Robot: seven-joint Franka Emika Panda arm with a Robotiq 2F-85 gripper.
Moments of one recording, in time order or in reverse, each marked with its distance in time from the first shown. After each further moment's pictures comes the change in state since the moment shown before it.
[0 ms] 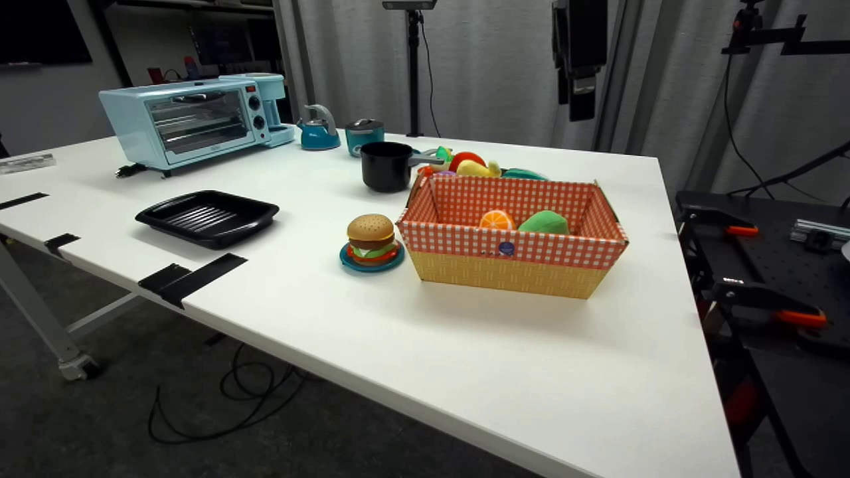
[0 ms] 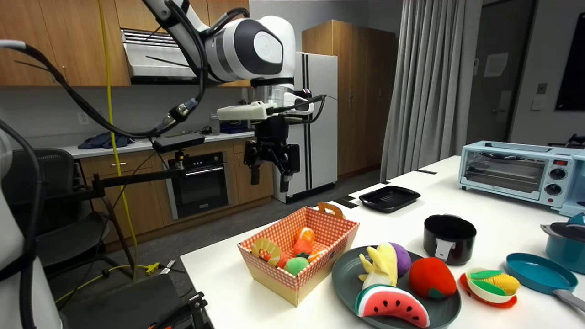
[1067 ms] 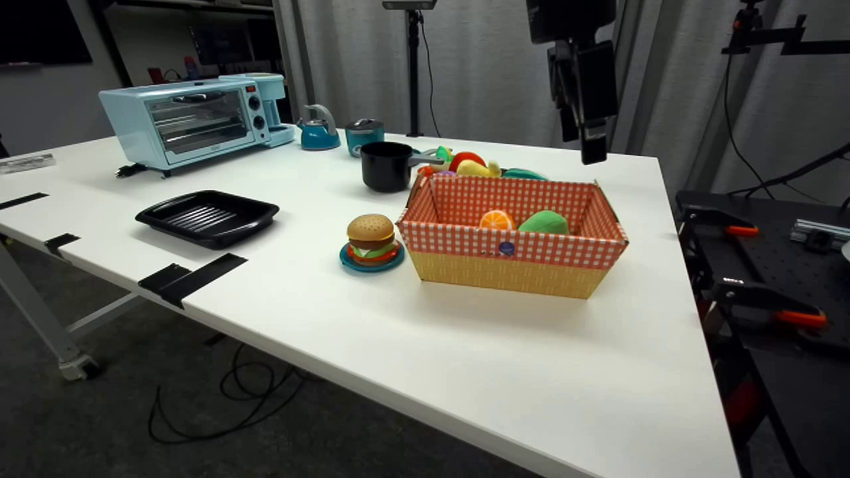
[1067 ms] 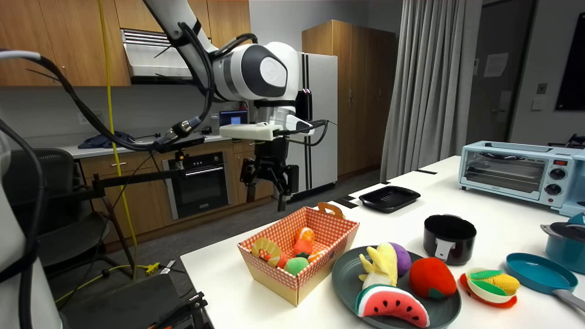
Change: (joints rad) arm 0.018 0.096 -0.016 -0.005 -0.012 0.013 -0.068
